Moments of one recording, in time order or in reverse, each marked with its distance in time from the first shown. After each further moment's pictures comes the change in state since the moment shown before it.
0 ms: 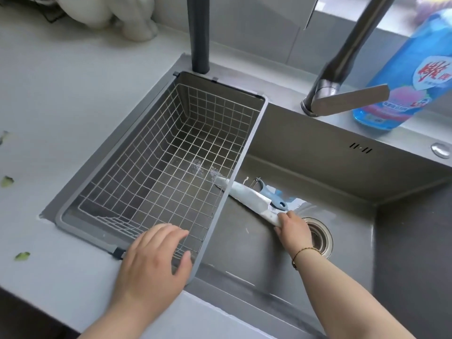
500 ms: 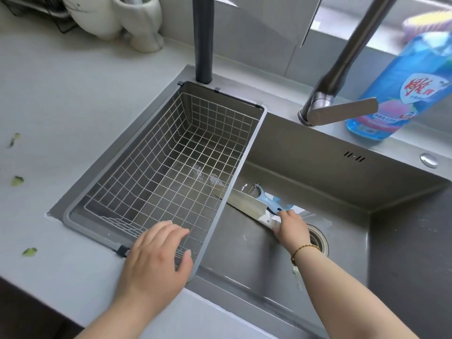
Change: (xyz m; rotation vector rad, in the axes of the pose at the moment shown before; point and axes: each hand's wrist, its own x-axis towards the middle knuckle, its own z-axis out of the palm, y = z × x) left_hand 0.000 0.000 0.003 0.047 0.068 0.012; right_hand 0.002 -0.007 -0.019 0.025 0.028 0.061
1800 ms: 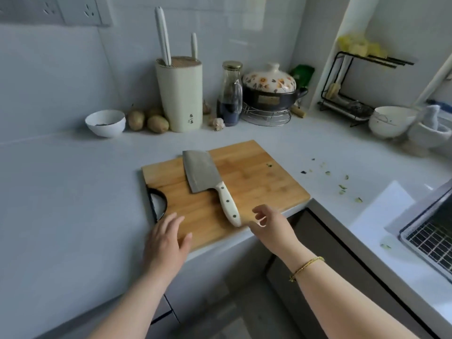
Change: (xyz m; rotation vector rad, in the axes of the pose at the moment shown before) left_hand -0.342 -0.379 -0.249 0.029 0.363 -0.808; right_hand -0.356 -0.560 0.029 0.340 -0.017 -0.858
